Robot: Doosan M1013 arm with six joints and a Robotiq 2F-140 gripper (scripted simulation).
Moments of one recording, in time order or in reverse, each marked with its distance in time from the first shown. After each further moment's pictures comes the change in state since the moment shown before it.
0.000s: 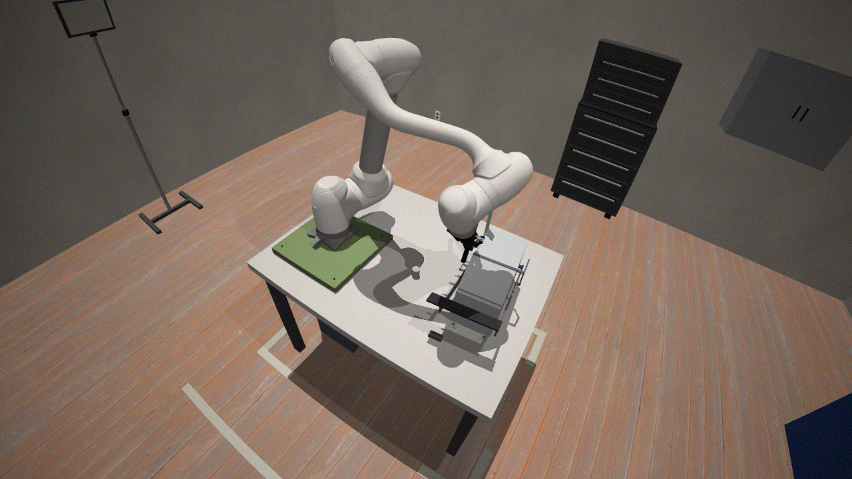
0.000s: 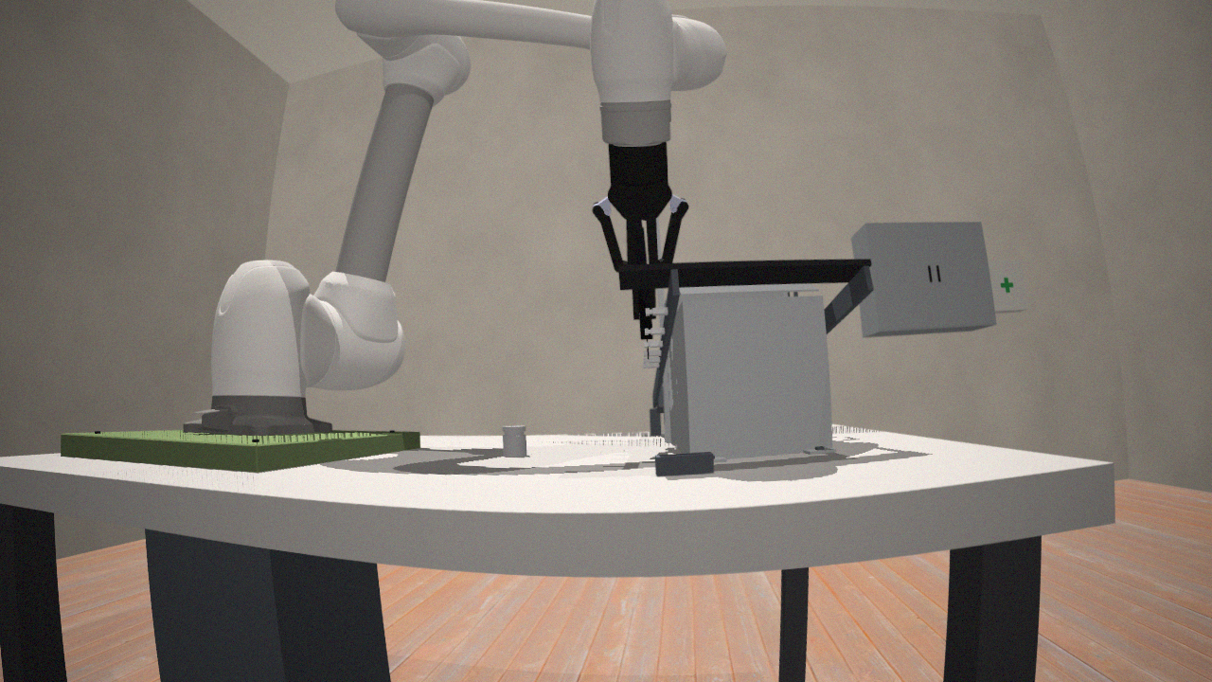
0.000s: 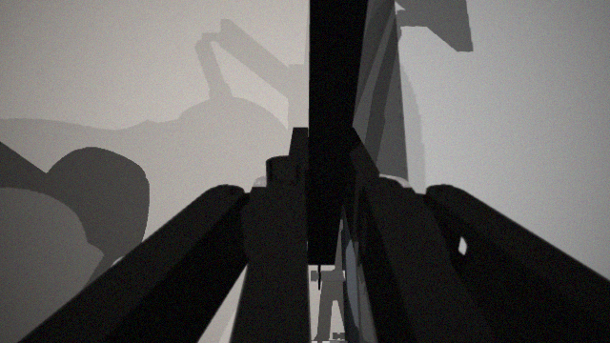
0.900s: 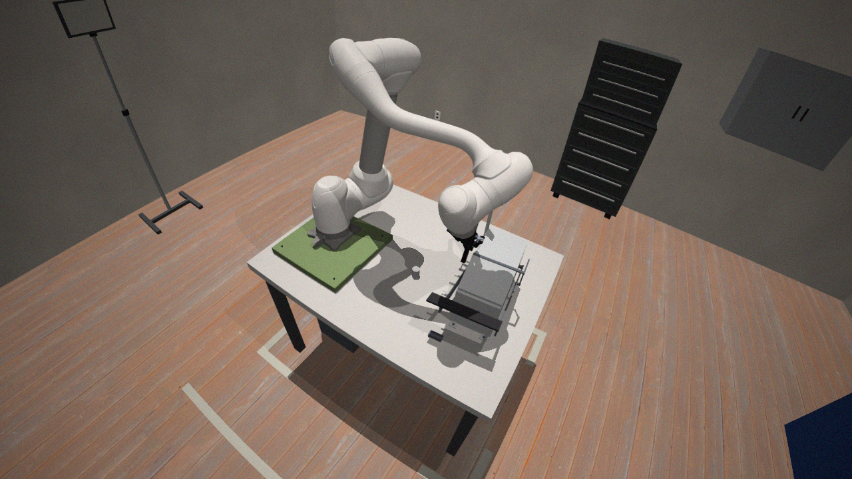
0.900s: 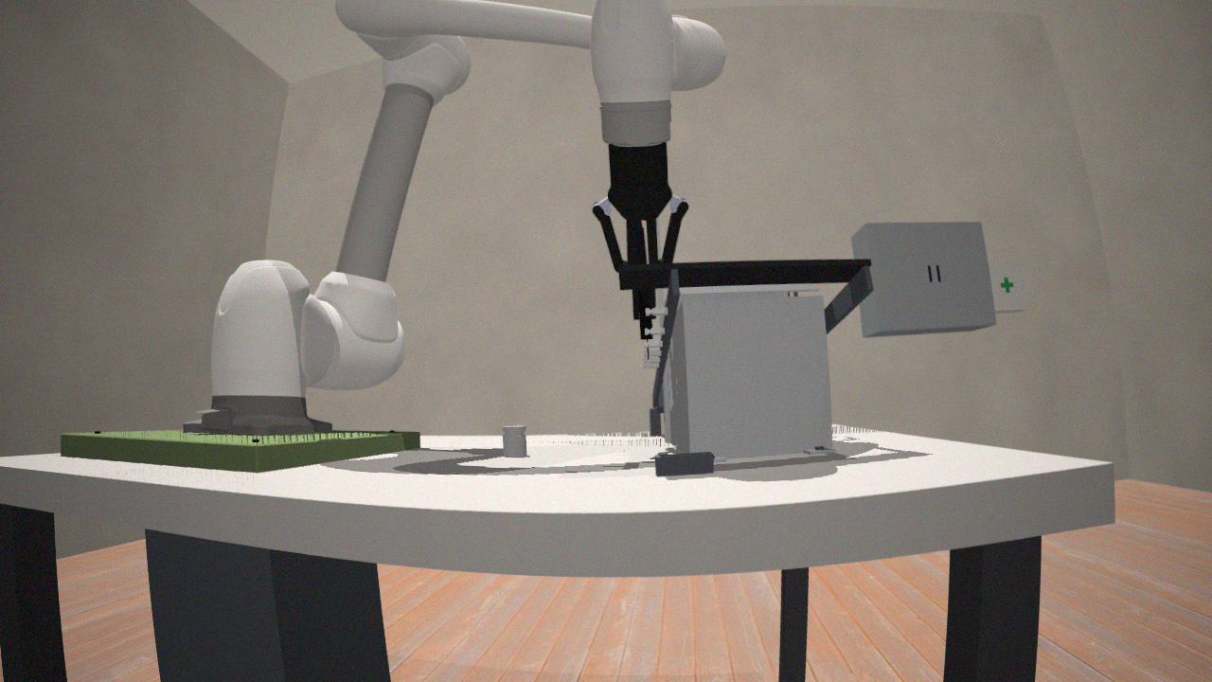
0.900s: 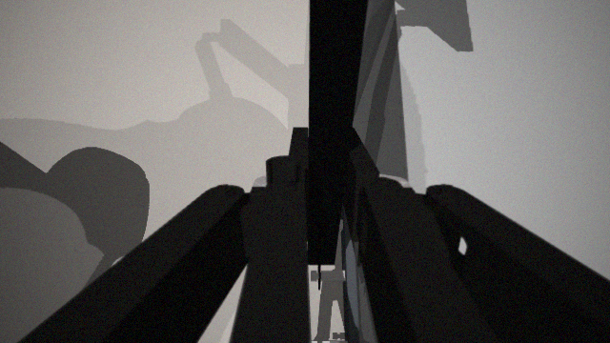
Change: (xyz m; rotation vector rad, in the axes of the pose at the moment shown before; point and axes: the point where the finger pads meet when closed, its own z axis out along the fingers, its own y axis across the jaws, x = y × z) arm 0.000 0.000 0.000 0.000 0.000 0.000
